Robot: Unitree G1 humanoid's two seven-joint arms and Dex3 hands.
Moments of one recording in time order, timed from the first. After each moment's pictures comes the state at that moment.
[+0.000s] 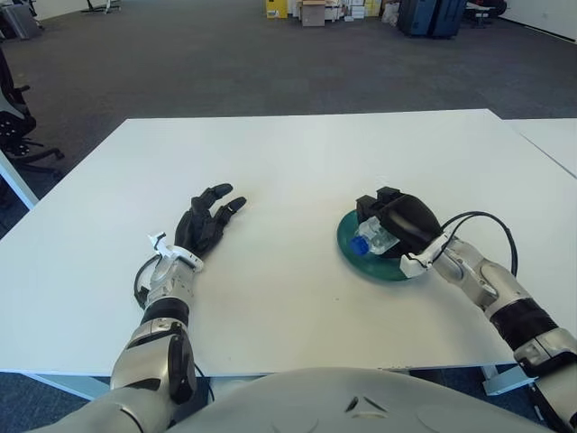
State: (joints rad) left arm -0.31 0.14 0.39 0.94 -0.49 -0.22 -0.76; right arm -0.19 -0.59 0.40 0.27 -0.80 -0.53 -0.22
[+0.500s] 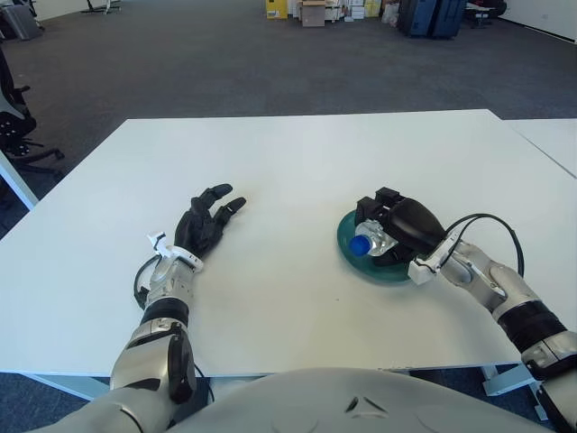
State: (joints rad) left arm -0.31 0.14 0.39 0.94 -0.49 -0.23 -0.75; right arm -0.19 -0.64 0.38 0.27 -0.80 -0.65 -0.18
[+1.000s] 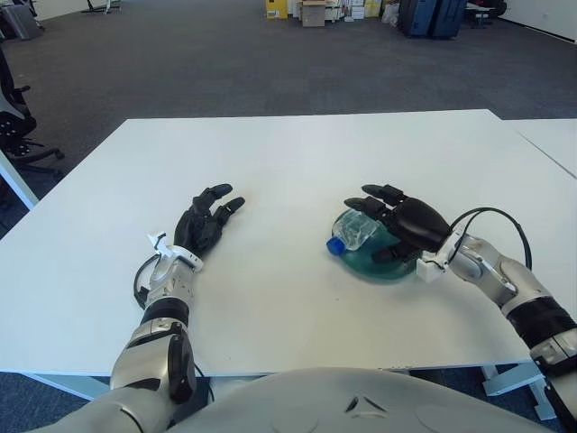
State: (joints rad) left arm -0.31 0.14 0.39 0.94 -0.46 -0.26 -0.73; right arm -0.20 -0.66 0.35 0.25 -0.73 -0.68 -0.04
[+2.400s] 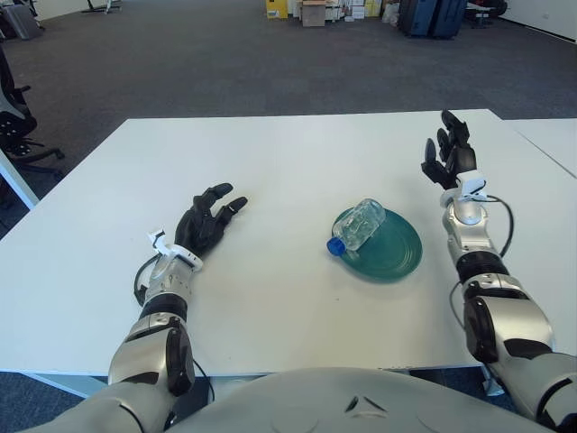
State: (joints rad) left arm -0.35 0.16 0.41 1.00 -0.50 -0.19 -0.80; right arm -0.55 -0.20 -0.18 1.02 0.03 -0.63 -0.08
